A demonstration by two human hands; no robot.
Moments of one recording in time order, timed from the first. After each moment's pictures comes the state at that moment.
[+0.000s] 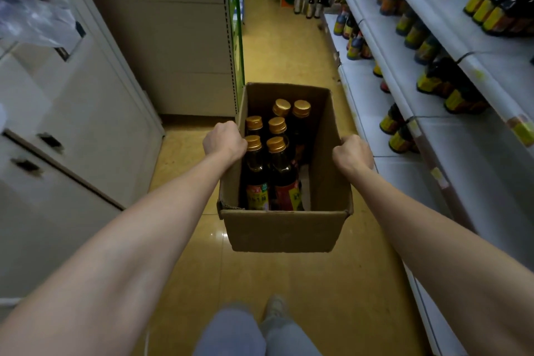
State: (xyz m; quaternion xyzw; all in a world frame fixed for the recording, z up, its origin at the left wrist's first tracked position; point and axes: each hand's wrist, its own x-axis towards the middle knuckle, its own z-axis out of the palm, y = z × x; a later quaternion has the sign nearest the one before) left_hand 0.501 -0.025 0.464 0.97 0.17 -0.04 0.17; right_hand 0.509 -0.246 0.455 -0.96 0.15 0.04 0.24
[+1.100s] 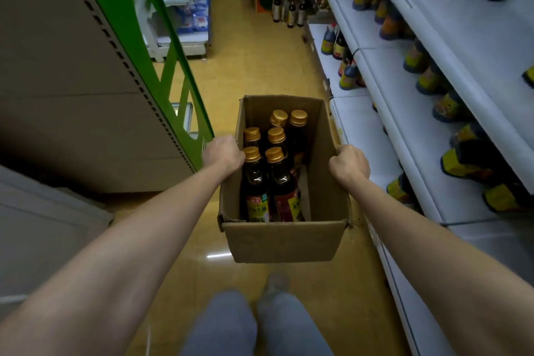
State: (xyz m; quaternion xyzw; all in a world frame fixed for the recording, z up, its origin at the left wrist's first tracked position) left_hand 1.085 -0.076 0.415 0.97 0.12 -0.12 0.14; right_hand 1.080 -0.304 0.402 -0.96 0.18 0.09 0.22
